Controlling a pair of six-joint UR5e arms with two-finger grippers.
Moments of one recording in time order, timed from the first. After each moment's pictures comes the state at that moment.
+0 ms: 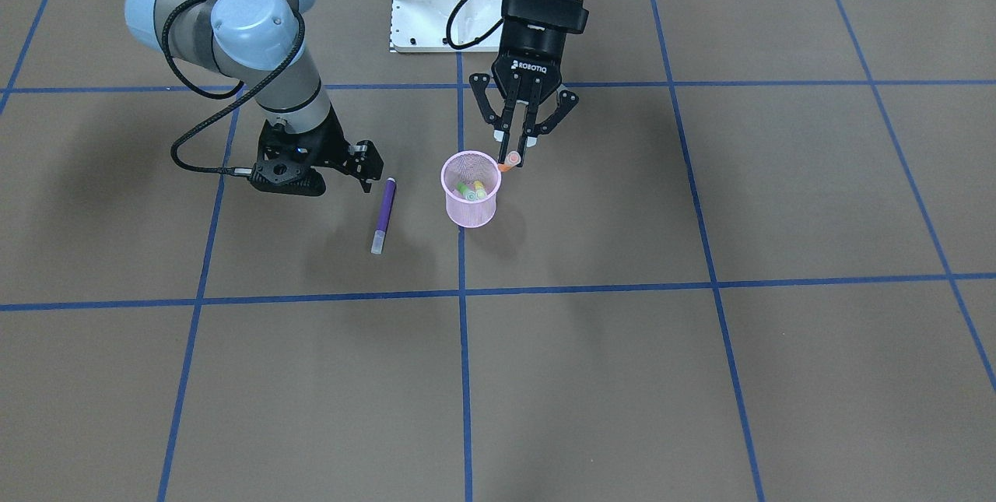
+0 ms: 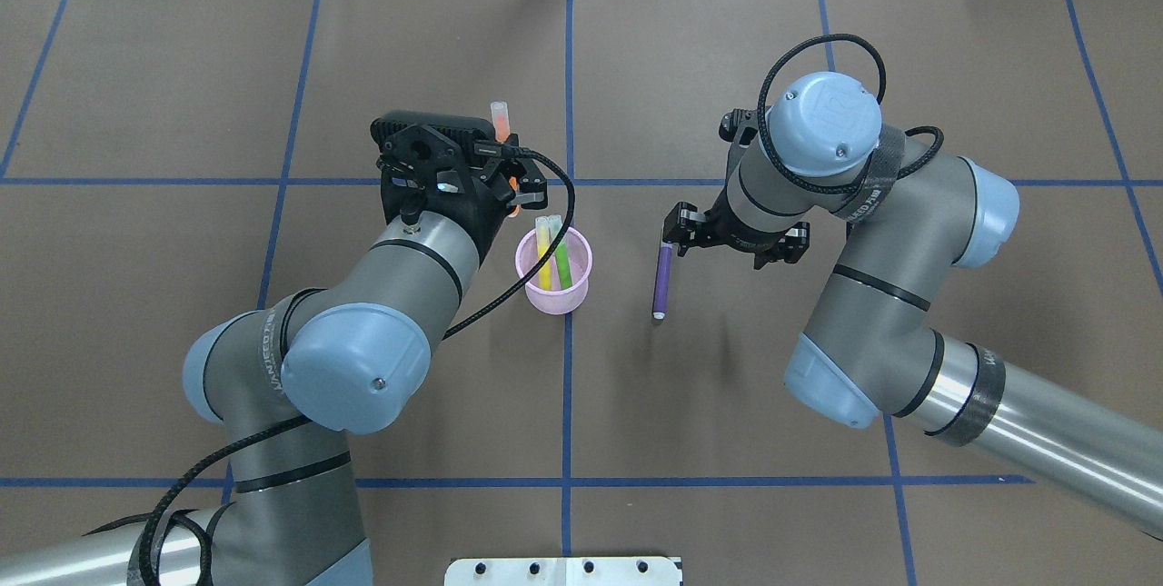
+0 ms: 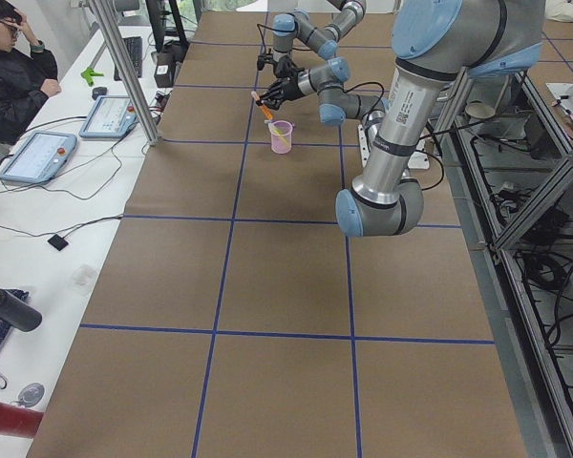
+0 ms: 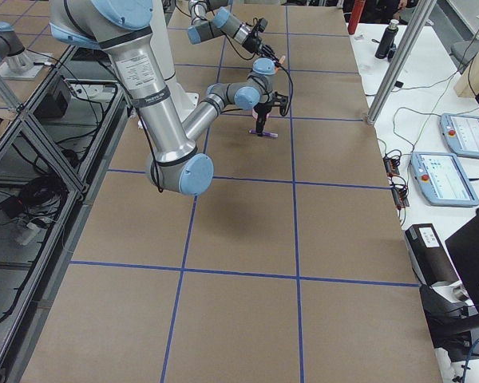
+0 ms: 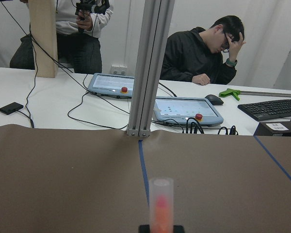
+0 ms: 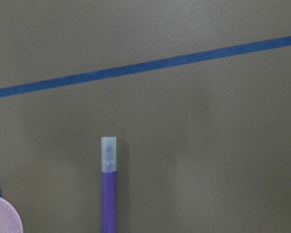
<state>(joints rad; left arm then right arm) -0.34 -2.15 -1.87 -1.98 -0.92 -1.06 0.63 -1.06 1.76 -1.54 1.97 1.29</state>
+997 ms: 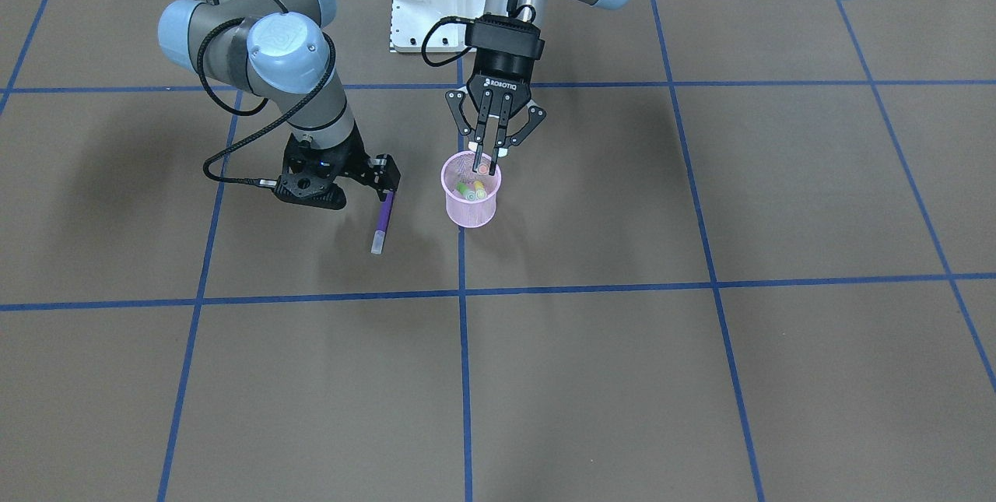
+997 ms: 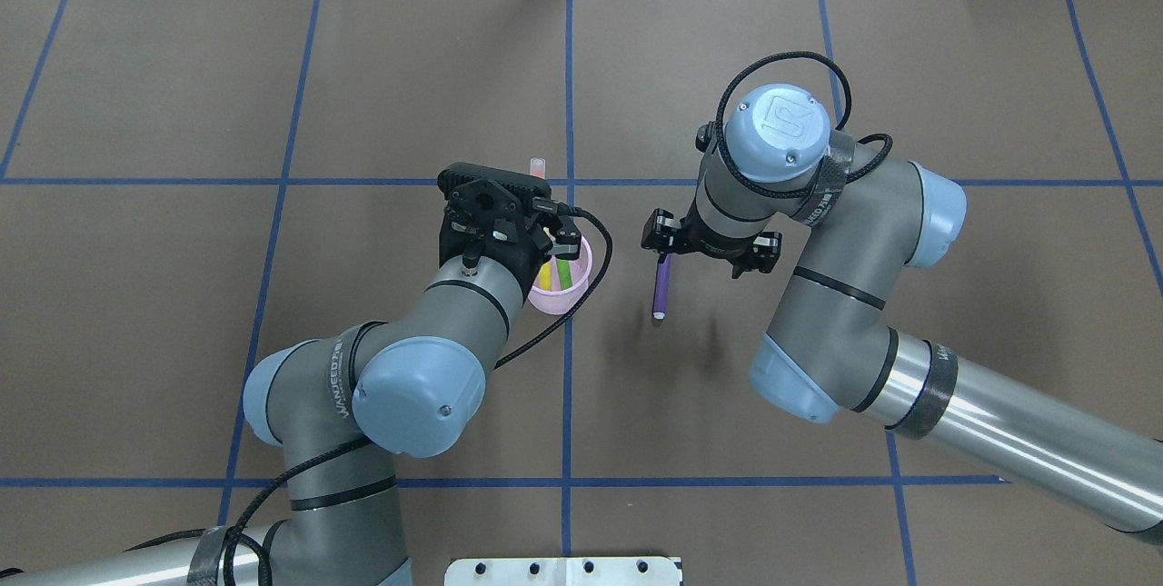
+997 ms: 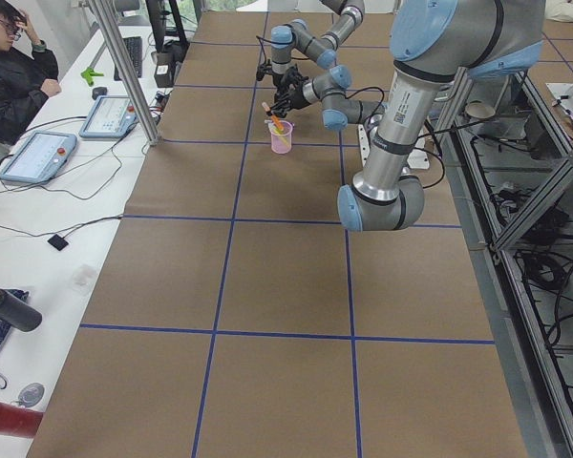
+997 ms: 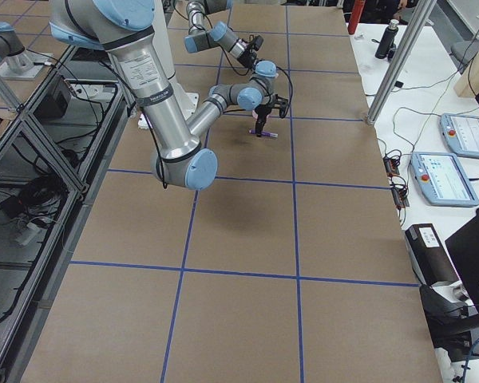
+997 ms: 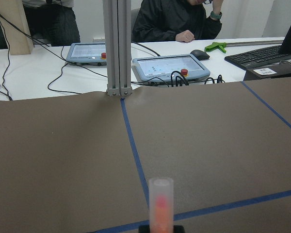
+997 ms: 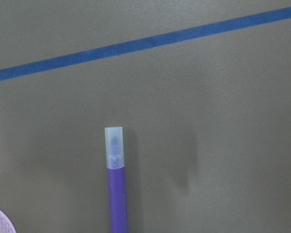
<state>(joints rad) -0.29 -2.19 -1.76 -2.01 -0.93 -1.04 0.60 -1.01 1.67 -1.53 1.98 1.34</state>
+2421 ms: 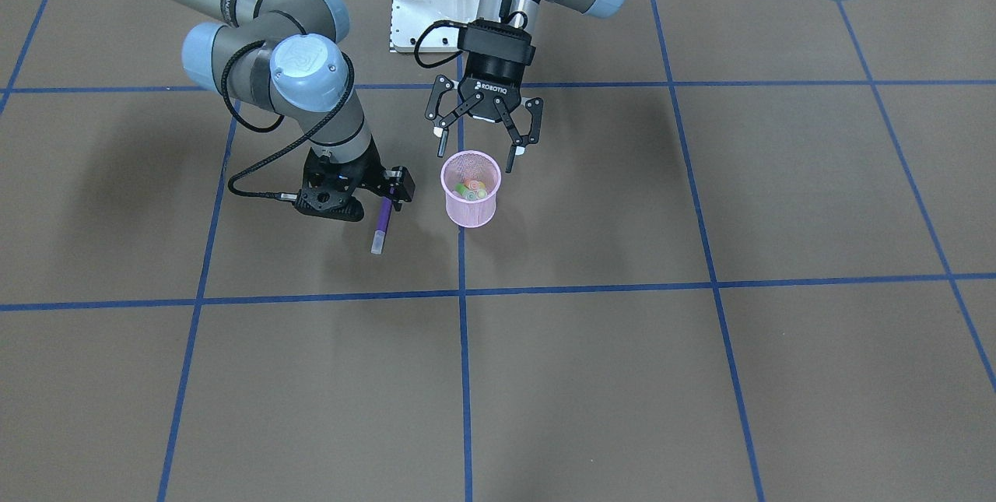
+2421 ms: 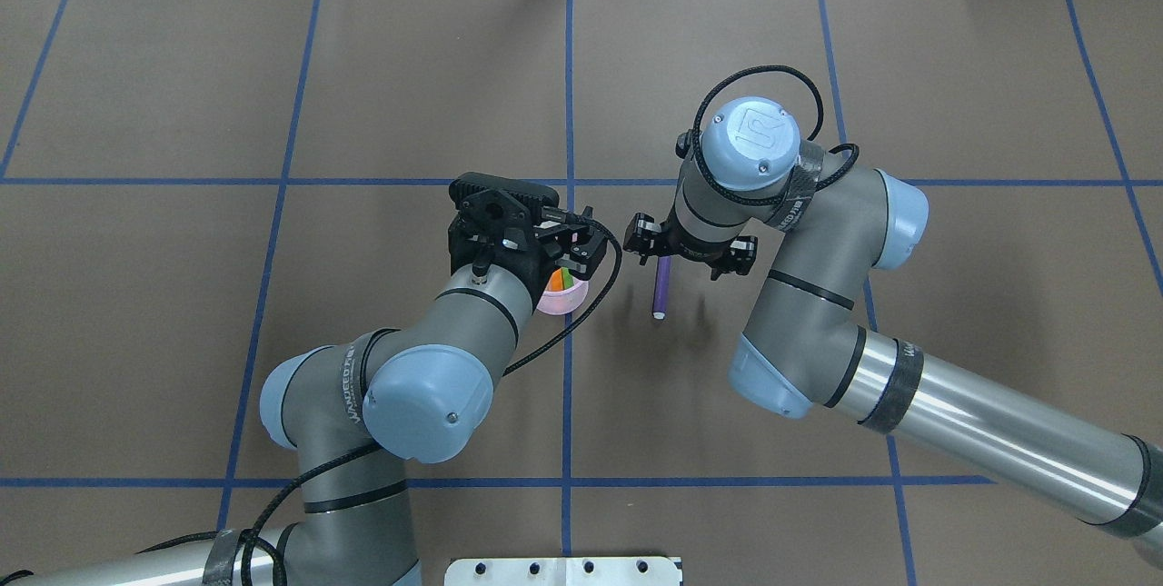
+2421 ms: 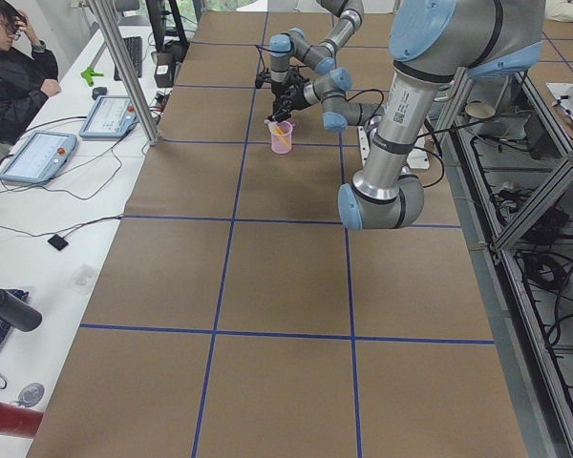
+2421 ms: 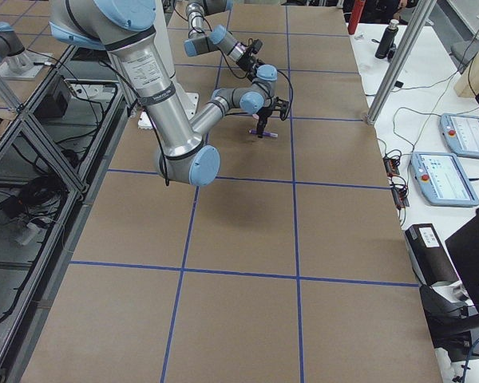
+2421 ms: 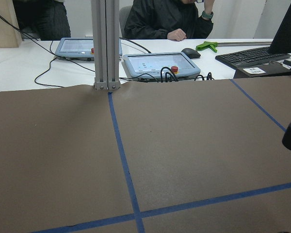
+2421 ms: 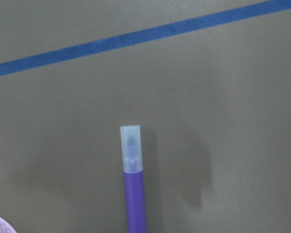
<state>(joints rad) -0.29 -2.20 -1.74 -2.06 -0.94 -1.04 0.59 -0.97 1.56 -1.43 1.97 1.37</state>
